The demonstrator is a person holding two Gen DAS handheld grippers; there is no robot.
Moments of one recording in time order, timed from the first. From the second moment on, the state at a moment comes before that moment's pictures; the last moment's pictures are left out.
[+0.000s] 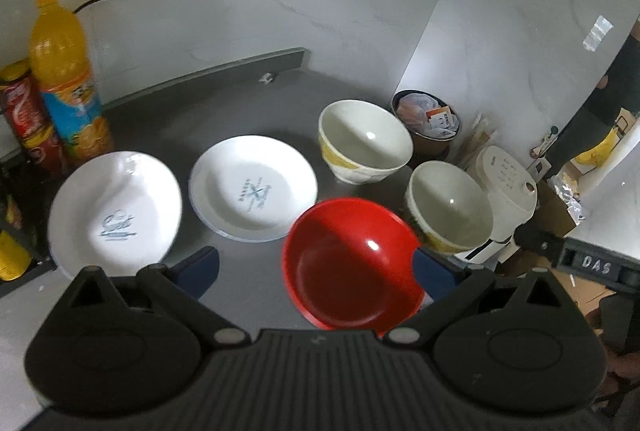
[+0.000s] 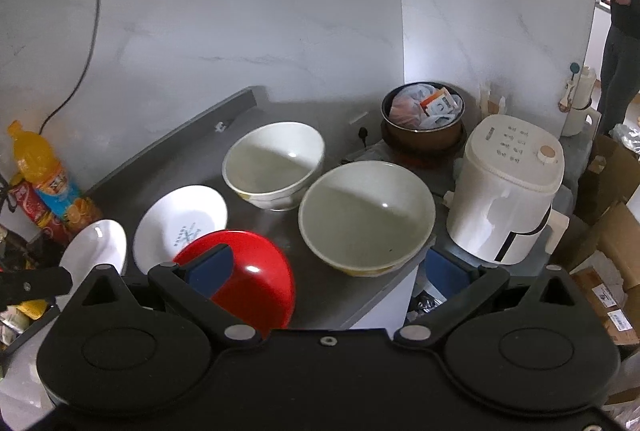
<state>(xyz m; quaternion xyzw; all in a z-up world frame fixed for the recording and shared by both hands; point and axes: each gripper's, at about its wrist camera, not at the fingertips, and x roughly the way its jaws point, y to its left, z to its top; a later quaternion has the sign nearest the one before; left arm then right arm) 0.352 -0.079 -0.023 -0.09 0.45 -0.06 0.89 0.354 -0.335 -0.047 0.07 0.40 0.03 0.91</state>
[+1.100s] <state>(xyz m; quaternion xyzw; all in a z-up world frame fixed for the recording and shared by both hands) 0.501 -0.212 -0.116 -0.09 0.52 -0.08 0.85 0.479 -0.437 -0.159 0.15 0.52 0.05 0.84</state>
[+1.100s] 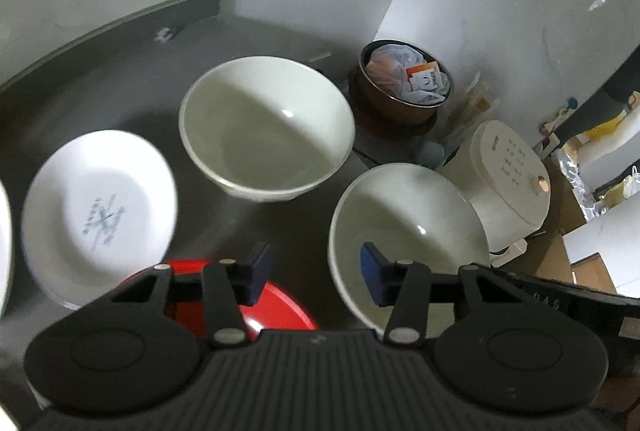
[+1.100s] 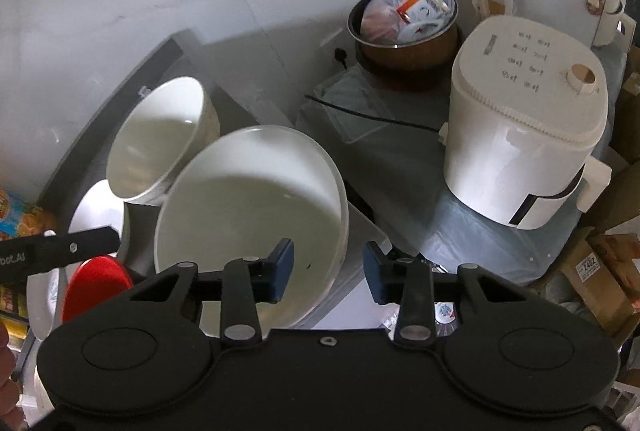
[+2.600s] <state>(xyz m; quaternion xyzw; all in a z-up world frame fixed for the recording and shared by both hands) 0.480 -0.178 -0.084 -0.13 0.51 -0.05 0.85 0.461 -0.385 -0.100 0.13 0.47 0.11 0.87</state>
